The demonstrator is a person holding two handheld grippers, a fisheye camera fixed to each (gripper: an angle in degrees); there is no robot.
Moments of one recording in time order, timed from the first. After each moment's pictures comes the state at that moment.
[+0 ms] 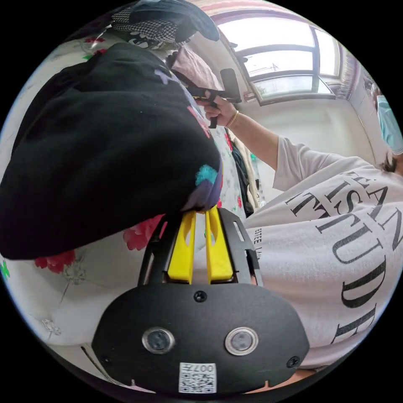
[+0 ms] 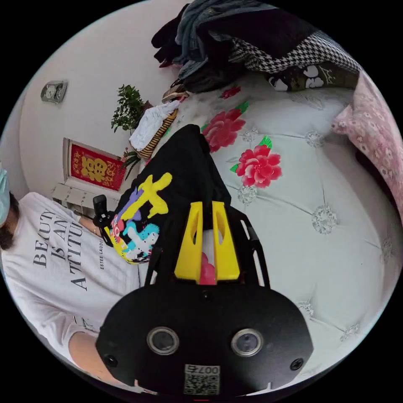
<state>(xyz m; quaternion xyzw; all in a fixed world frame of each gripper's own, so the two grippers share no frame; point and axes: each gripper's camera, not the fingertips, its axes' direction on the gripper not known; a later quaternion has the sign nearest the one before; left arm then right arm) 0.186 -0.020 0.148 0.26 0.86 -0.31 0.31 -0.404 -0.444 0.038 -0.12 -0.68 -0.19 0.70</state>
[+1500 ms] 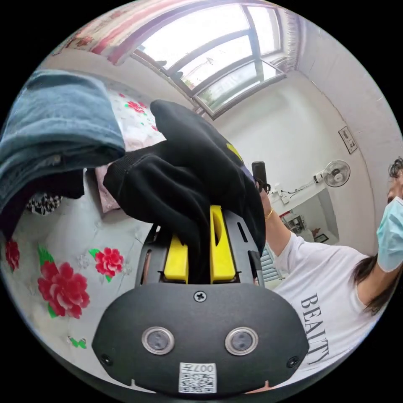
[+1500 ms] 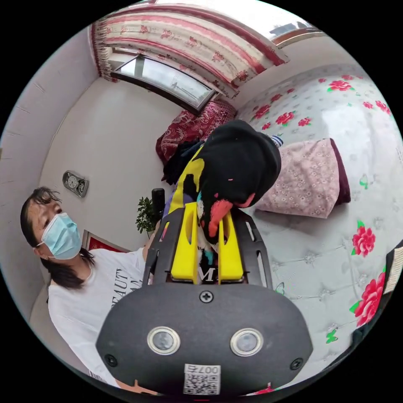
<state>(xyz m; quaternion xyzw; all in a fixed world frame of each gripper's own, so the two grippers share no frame) -0.095 -0.291 0.164 0.45 0.78 -0.27 0.34 -0.032 -0.399 0.015 0.06 -0.67 0.12 0.73</state>
